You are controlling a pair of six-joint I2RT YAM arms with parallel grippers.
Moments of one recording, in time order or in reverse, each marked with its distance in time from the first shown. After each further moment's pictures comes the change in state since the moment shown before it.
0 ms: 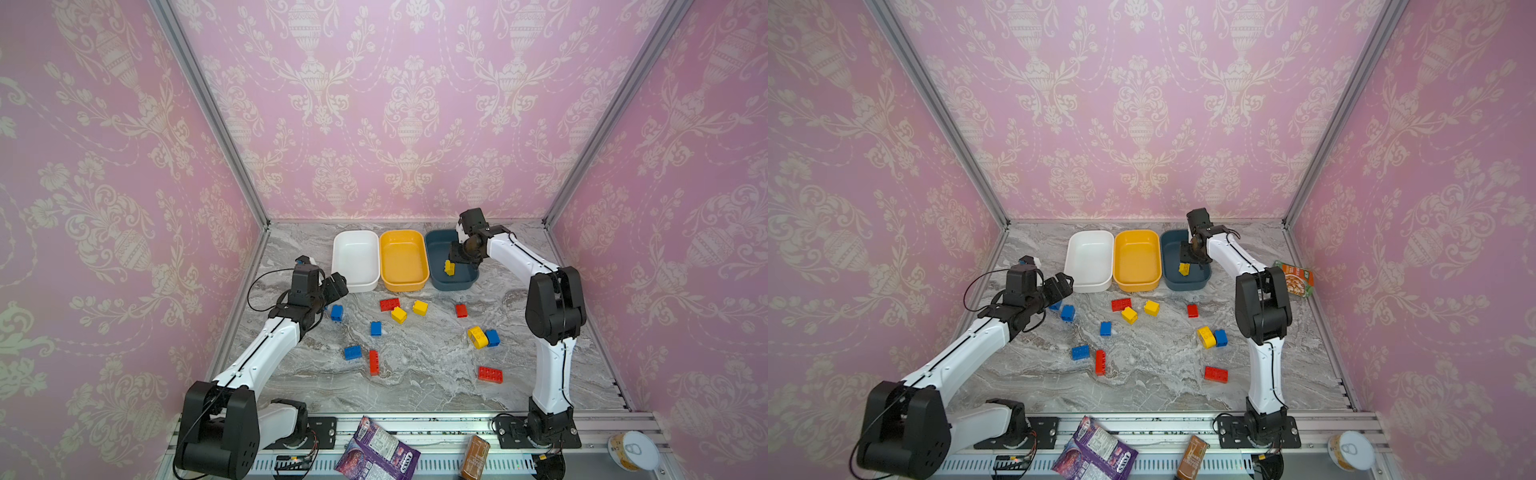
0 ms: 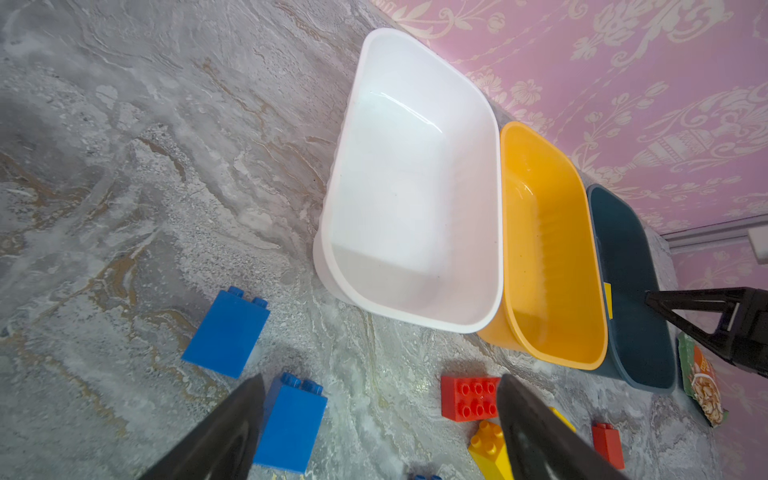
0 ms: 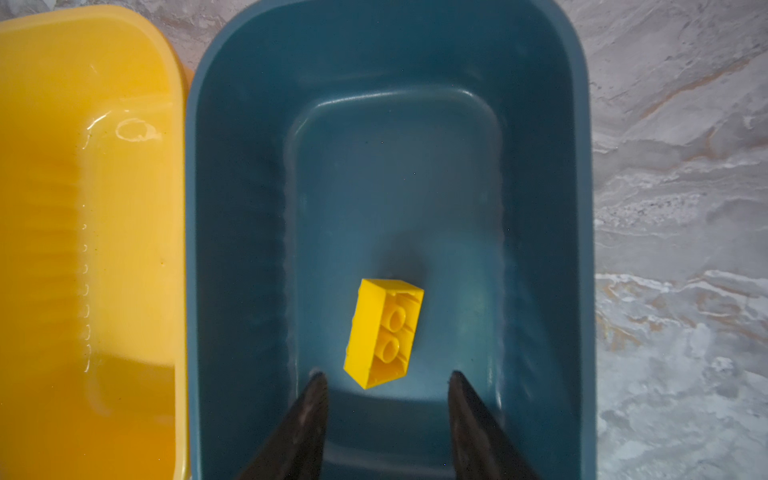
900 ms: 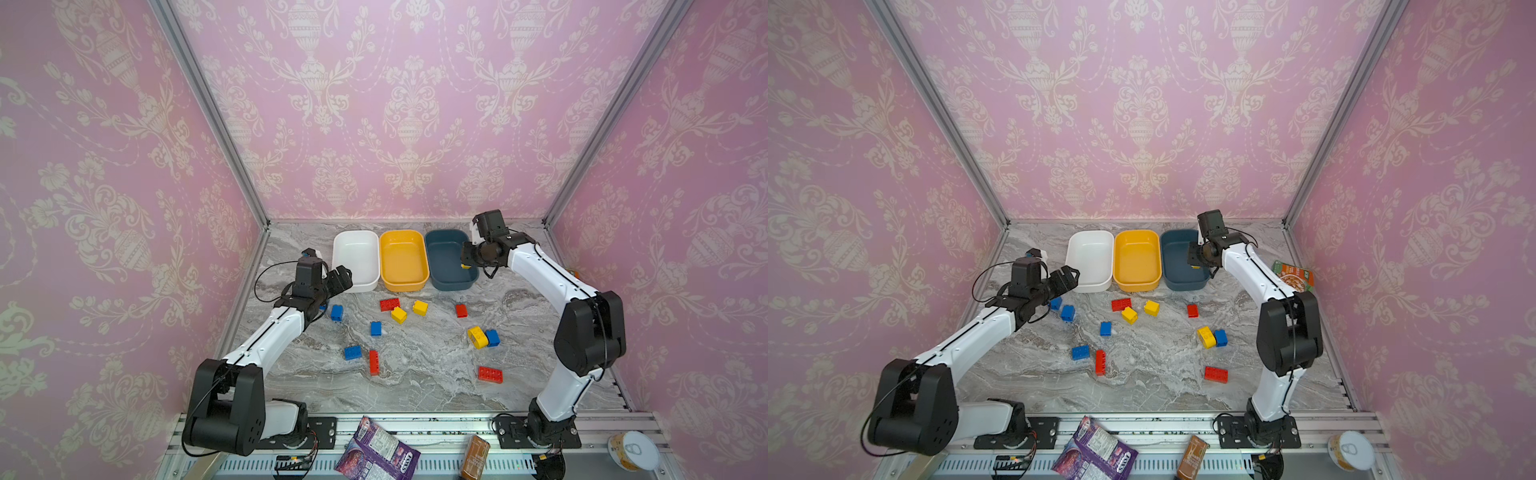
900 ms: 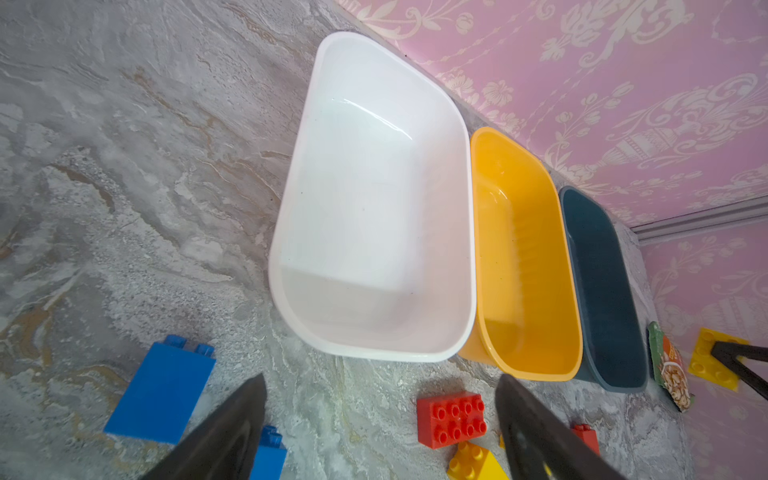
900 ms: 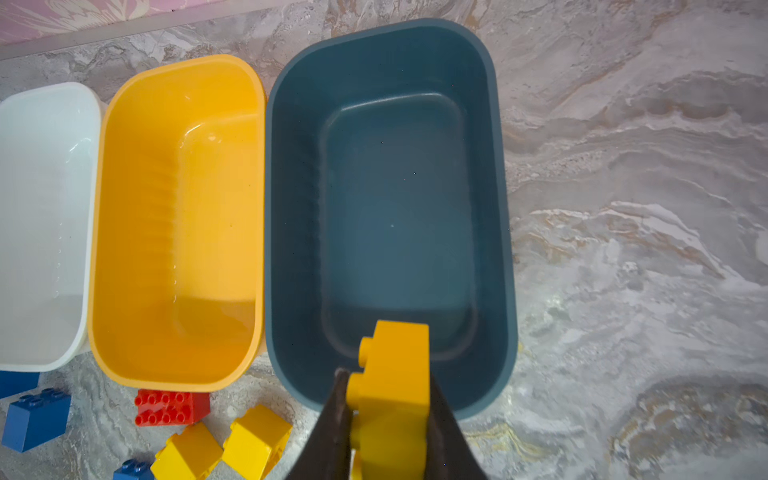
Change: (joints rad) left arm 0.000 0.098 0.053 0.088 0.069 0.007; right arm -0.002 -0.246 -0.192 0.037 -0.001 0.048
